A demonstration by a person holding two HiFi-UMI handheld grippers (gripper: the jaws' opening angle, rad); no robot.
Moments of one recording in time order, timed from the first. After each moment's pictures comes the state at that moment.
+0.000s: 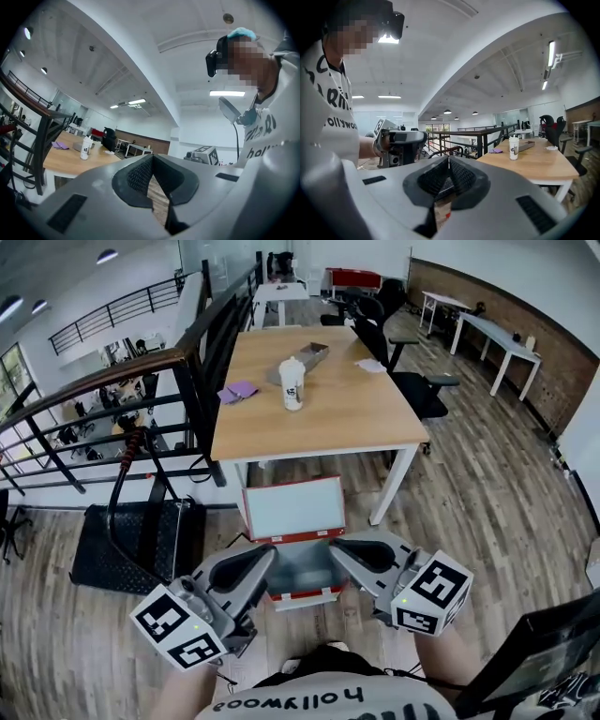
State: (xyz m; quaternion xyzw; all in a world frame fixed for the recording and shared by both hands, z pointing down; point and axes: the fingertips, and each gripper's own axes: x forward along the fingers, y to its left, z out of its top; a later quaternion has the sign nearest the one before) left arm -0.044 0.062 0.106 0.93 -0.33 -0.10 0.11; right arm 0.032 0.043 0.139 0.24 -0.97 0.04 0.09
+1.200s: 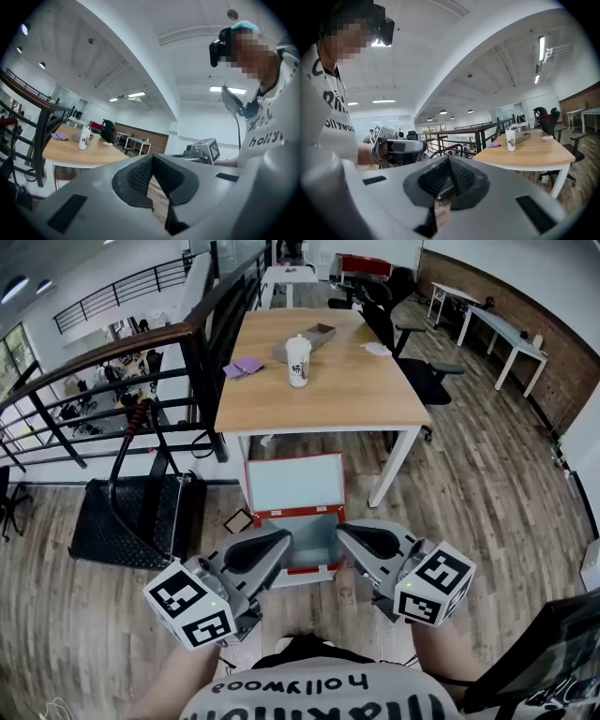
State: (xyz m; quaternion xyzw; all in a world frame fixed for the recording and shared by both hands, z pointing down) left arm -0.020 0.090 0.130 0.94 -0.32 -0.06 0.13; right arm 0.046 0.073 0.148 0.26 -0.96 0.08 0.08
